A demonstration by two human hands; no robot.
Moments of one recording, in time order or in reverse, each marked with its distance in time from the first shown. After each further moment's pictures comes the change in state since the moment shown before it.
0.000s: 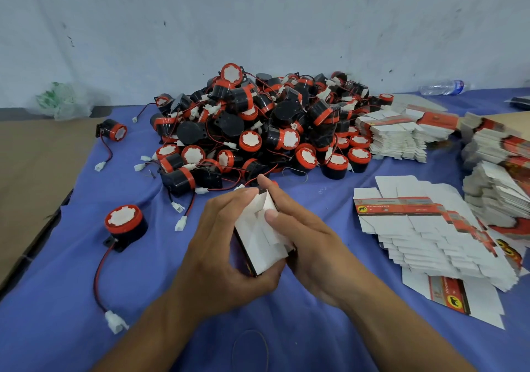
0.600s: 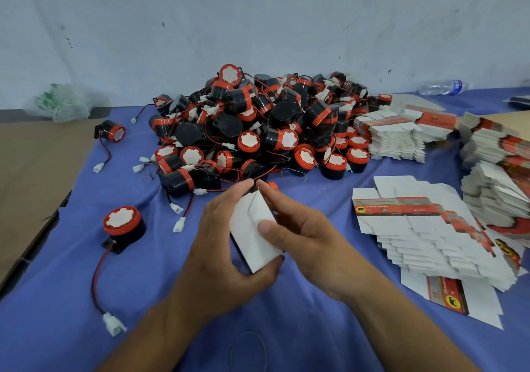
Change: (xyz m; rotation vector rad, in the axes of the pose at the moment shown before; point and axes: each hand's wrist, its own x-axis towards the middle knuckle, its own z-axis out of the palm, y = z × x) left_hand -0.004 0.001 0.002 -0.130 -0.050 -0.156; right_hand -0.001 -0.009 -0.008 -0.112 -0.010 -0.067
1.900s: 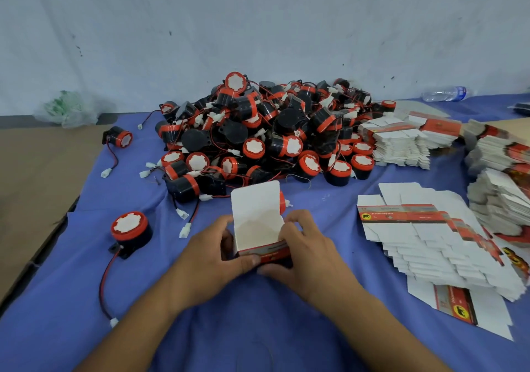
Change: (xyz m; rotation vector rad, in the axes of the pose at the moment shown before) left_hand -0.004 -0.058 -0.008 -0.083 -0.361 -0.532; right_hand 0.000 0.039 -0.004 -1.171 0.096 0.076
